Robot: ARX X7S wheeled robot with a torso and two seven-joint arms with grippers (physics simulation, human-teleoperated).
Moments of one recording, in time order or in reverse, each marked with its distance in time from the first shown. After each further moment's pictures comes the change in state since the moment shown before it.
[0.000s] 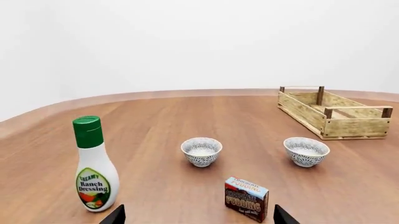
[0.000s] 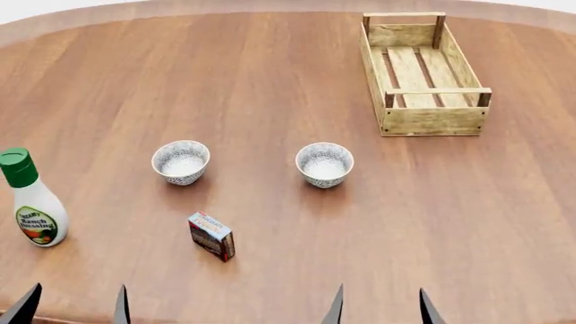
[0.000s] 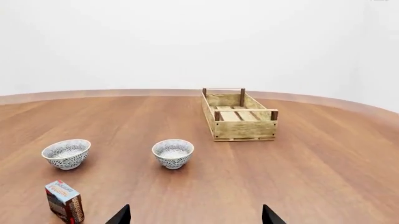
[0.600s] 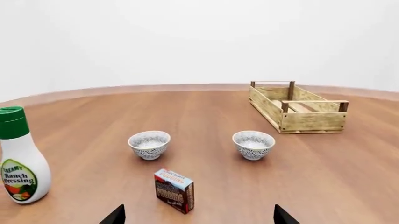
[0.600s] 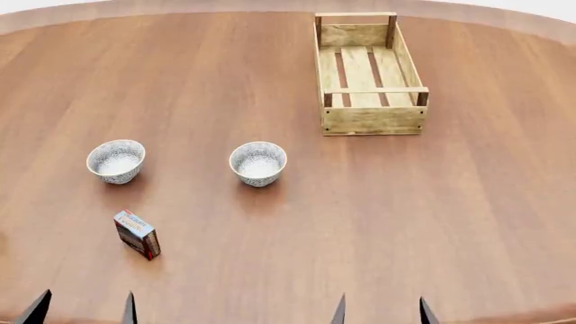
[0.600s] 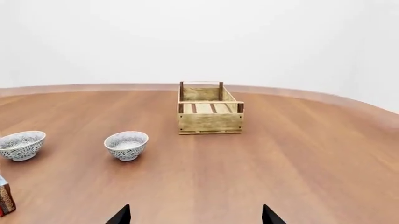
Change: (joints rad) left arm 0.001 0.044 -0.024 -0.051 0.034 0.030 0.044; right arm -0.006 -0.025 0.050 0.092 -0.018 -0.078 -0.075
